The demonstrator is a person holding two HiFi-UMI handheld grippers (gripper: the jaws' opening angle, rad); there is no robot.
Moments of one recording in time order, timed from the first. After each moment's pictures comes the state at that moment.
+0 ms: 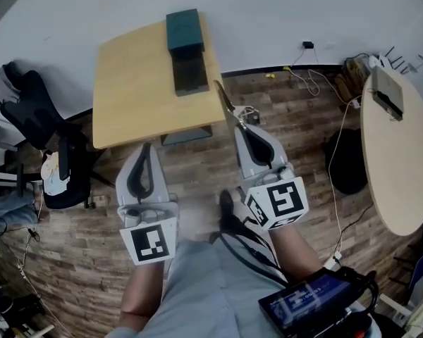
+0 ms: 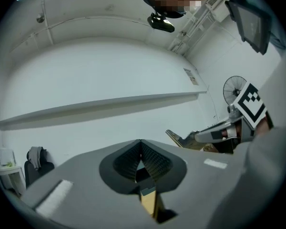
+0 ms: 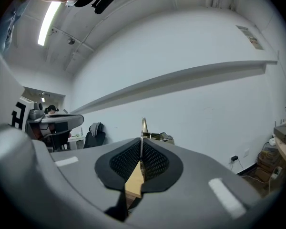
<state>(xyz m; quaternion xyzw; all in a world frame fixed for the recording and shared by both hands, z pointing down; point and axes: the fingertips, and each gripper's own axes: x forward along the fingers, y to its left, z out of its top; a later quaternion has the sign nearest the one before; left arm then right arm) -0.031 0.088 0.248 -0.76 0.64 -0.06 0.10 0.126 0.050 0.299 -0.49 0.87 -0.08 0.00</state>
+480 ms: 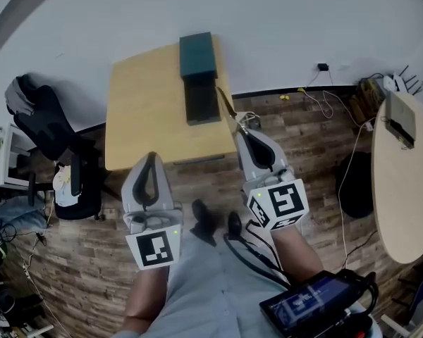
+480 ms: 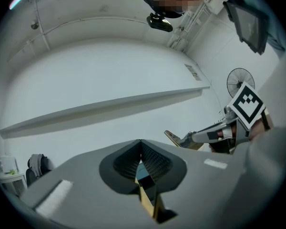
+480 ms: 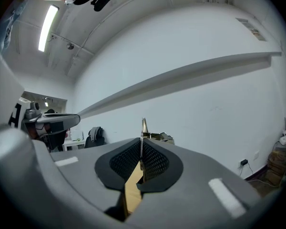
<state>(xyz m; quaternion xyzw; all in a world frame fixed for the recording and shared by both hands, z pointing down) -0.030 0.017 0.228 -0.74 0.65 -0.06 0.12 0.123 -0.040 0.287 -0.46 0.88 -0.08 0.02</state>
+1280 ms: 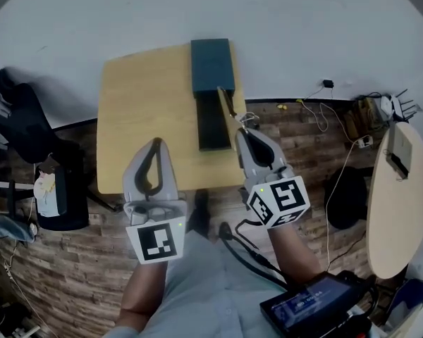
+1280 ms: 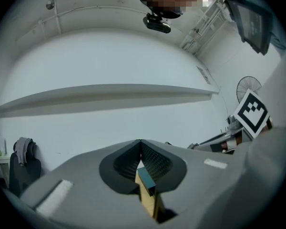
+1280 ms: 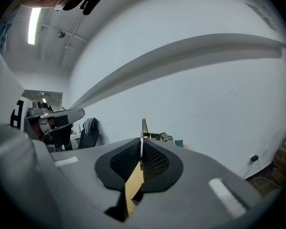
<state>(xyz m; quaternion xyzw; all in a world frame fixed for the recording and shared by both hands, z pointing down) -0.125 -0.150 0.258 -0.75 0.65 -0.02 0.08 0.020 -0.193 0.330 -0.46 0.88 -0.12 -0.03</state>
